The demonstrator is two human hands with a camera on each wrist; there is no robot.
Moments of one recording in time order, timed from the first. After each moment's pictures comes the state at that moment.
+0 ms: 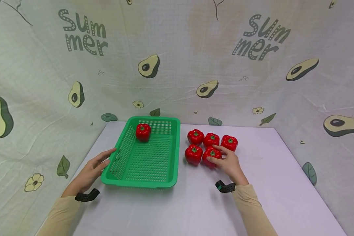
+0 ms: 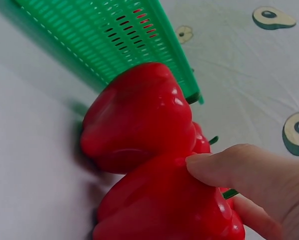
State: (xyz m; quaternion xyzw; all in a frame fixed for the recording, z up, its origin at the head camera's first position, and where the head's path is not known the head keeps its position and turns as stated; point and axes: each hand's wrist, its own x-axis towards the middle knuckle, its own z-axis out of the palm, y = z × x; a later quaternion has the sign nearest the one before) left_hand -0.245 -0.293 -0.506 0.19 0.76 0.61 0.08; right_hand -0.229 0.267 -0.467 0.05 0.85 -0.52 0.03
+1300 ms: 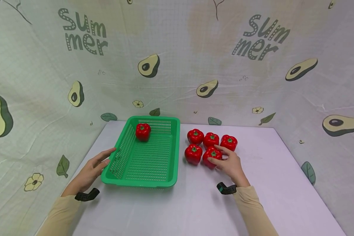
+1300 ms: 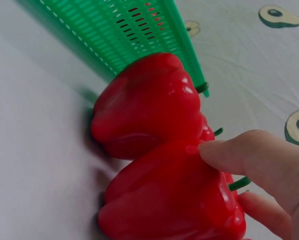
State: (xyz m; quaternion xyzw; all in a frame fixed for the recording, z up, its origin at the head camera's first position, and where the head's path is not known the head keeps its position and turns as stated) left_hand -0.245 -0.293 -0.506 0.19 0.76 0.61 0.08; right_hand -0.223 0.270 -0.469 0.04 0.85 -0.52 0.02
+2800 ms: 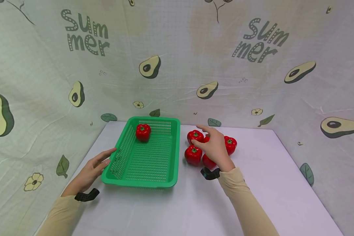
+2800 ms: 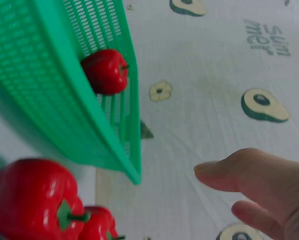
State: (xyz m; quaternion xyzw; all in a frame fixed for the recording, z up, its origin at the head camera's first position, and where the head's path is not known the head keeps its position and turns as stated) left_hand -0.247 -0.295 -0.508 0.20 0.75 0.62 0.08; right_hand -0.246 0.203 -0.385 -0.07 0.91 -0.39 -0.12
